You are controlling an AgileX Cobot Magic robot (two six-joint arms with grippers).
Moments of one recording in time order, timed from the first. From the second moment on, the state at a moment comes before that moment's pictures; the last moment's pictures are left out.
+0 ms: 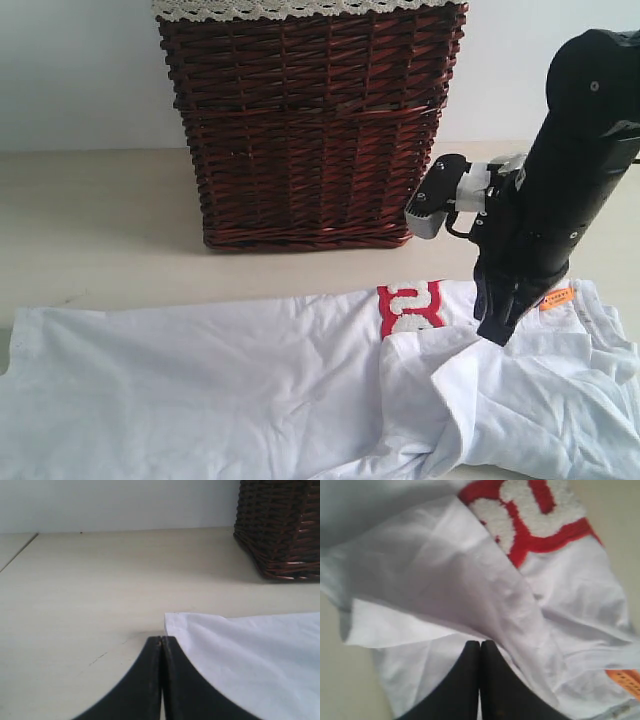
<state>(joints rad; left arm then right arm) -0.01 0.01 0.00 0.02 0.37 0.01 0.38 1.68 -1.07 0.12 0.96 -0.72</state>
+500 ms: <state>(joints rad) -0.01 0.01 0.00 0.02 0.37 0.01 0.38 1.90 -1.01 0.21 0.96 -0.80</state>
